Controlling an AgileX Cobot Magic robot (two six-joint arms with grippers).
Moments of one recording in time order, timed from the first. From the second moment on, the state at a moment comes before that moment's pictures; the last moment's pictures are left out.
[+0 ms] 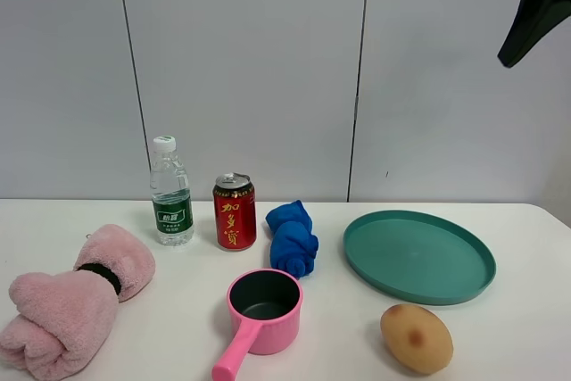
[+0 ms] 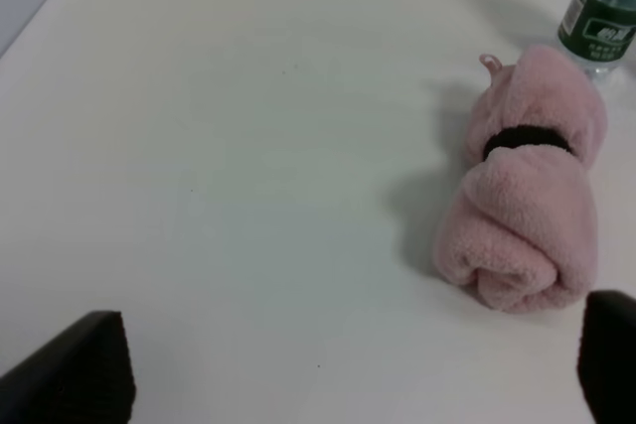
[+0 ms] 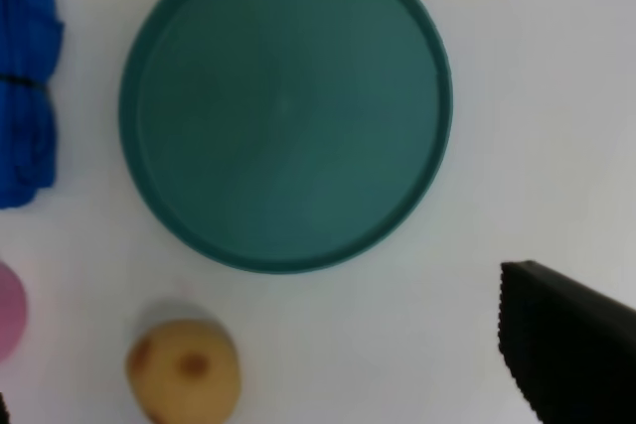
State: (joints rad) left arm 0.15 0.00 -0.51 0.03 1.06 -0.12; right arm -0.08 1.53 -1.51 0.38 1.18 -0.22
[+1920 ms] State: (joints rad) left arm 0.15 0.00 -0.51 0.03 1.06 -0.12; right arm 0.75 2.02 -1.51 -0.09 0.85 0.30
